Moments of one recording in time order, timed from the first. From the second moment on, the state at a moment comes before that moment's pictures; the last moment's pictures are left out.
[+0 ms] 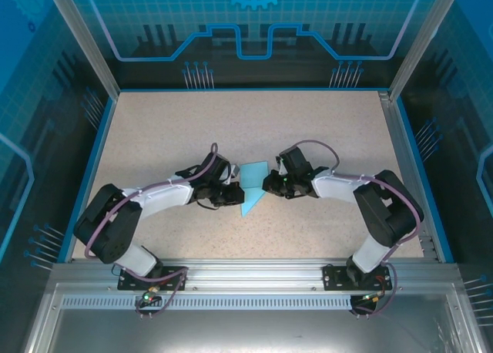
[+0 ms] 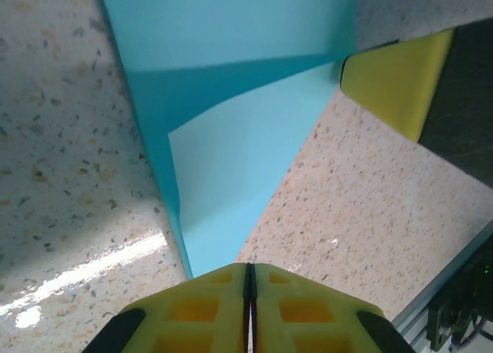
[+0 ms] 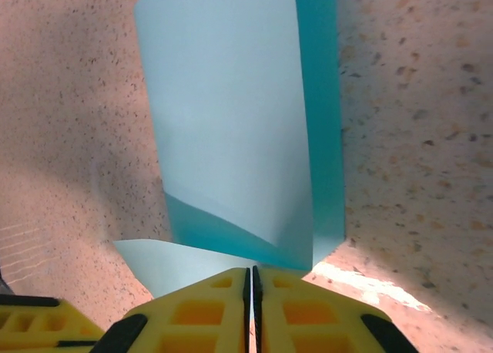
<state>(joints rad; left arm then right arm) -0.57 1.52 0.79 -0.27 0.42 -0.67 0.56 1.66 0.83 -0.11 -0.34 0.84</state>
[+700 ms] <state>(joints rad) -0.57 1.46 0.86 -0.38 0.37 -0.69 0.52 1.52 0.91 -0.32 -0.28 0.86</state>
